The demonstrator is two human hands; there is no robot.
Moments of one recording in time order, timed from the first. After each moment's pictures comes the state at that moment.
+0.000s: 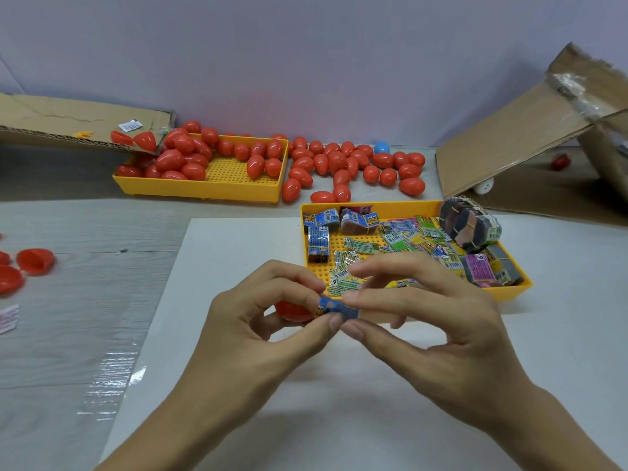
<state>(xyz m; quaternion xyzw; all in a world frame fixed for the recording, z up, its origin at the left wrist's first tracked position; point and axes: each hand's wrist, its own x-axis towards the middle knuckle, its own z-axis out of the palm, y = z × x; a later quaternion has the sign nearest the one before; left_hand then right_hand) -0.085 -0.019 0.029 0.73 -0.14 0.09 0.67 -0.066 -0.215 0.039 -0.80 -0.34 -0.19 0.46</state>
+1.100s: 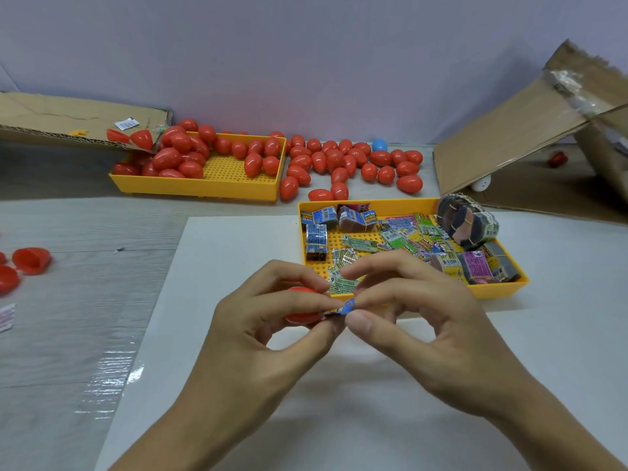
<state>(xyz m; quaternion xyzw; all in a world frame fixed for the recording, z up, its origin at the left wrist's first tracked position) -0.090 -0.024 0.030 0.75 -0.19 0.14 0.62 -0.068 -0.215 0.044 -0.79 -0.27 -0.04 0.54</state>
